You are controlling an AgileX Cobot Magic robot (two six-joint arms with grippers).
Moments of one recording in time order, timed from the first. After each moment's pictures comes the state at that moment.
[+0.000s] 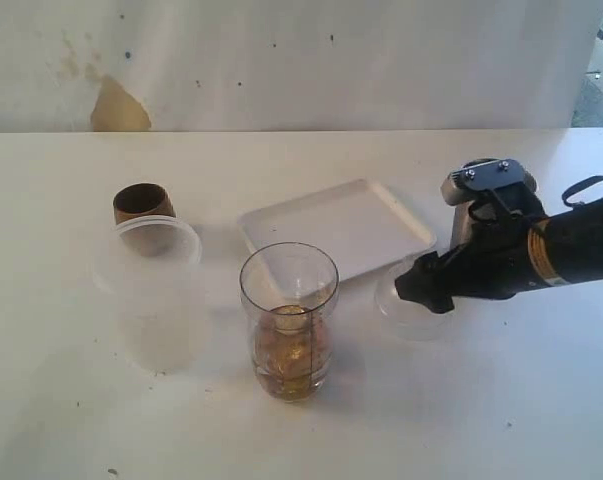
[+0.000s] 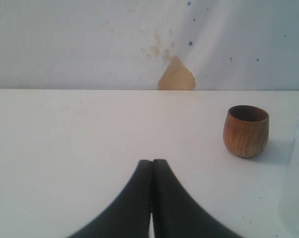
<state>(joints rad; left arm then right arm) 0.05 0.00 0.00 0.01 0.22 0.00 -0.01 1.71 -0.78 -1.75 -0.44 1.54</state>
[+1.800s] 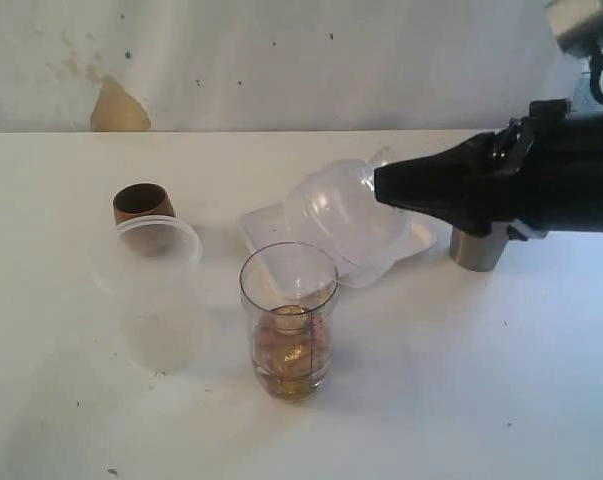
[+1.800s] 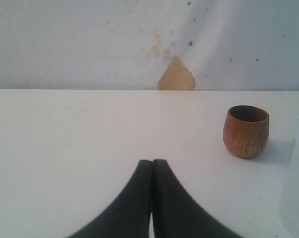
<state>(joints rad) 0.05 0.00 0.00 0.01 0.22 0.00 0.01 1.13 -0.74 -1.75 -0.91 1.86</state>
